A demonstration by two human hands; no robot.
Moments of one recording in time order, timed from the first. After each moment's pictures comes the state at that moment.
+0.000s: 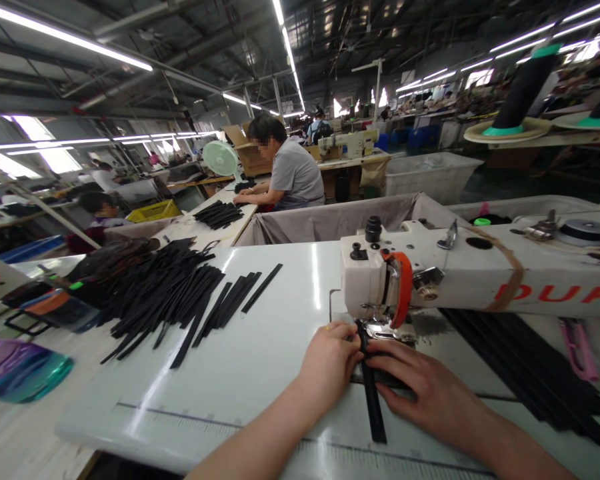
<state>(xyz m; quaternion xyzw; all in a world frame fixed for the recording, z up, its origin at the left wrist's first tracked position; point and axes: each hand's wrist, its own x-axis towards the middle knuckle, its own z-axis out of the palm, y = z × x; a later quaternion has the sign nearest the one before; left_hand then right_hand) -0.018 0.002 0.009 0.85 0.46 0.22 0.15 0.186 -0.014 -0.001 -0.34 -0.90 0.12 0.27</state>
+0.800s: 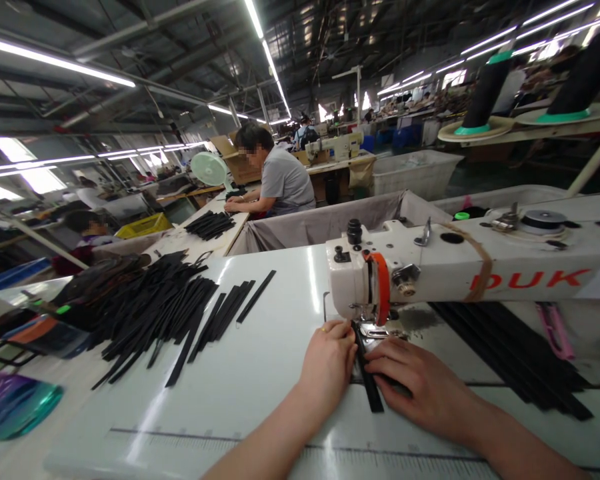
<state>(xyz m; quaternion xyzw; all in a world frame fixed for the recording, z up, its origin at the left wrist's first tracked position) -0.009 0.005 0.009 0.84 0.47 0.23 0.12 0.183 -0.016 0.006 -0.32 -0.90 0.12 0.28</state>
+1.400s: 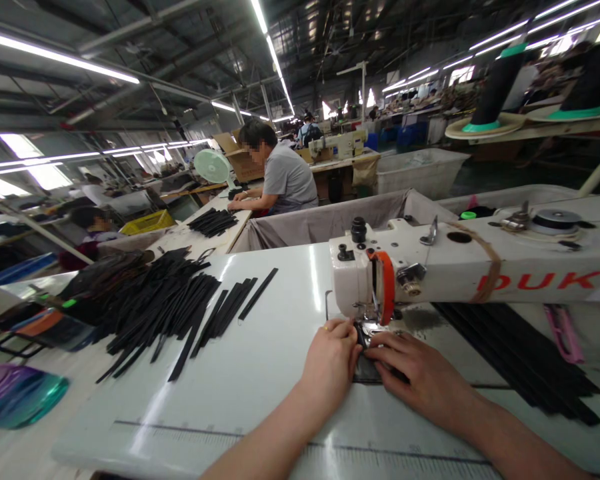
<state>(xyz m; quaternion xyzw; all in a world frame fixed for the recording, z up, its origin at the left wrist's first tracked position) -0.008 0.005 0.007 0.85 0.48 0.21 0.12 0.183 -0.008 -0.002 -0.35 -0.89 0.05 0.28</state>
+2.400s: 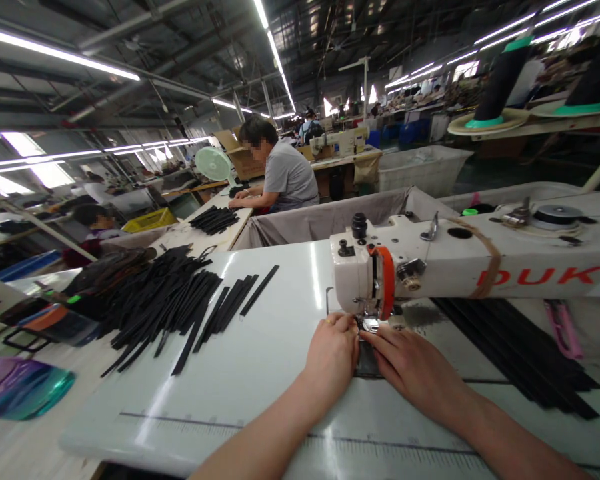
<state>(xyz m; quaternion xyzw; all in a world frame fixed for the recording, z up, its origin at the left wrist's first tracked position) -0.003 0.010 0.004 0.87 0.47 0.18 0.03 0.177 -0.005 -0.017 -0.40 -0.89 -0.02 0.22</state>
